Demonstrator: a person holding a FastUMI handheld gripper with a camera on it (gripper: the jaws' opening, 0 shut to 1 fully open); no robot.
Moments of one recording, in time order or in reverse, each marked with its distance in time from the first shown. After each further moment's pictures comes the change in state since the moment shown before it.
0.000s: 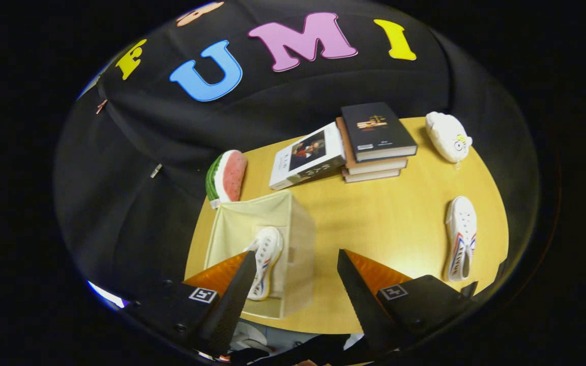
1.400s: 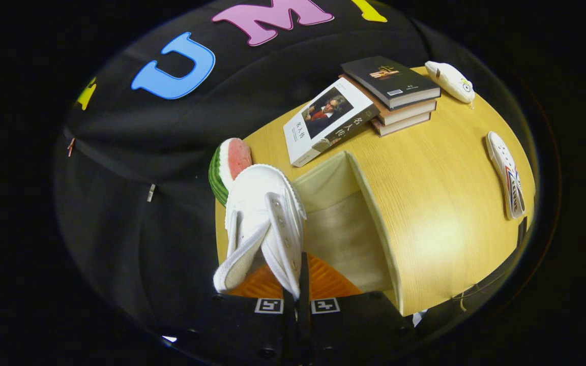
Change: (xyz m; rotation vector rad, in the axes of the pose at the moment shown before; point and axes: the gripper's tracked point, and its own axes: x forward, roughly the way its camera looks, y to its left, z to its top) arm 0.112 0.162 -0.046 0.297 0.165 0.008
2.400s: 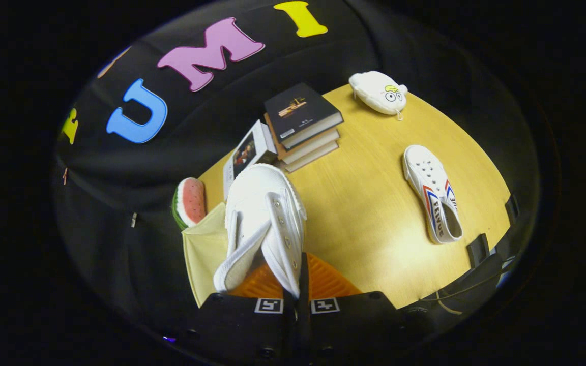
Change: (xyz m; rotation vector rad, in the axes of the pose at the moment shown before) arm -0.119 -0.161 0.065 0.072 -0.149 -0.043
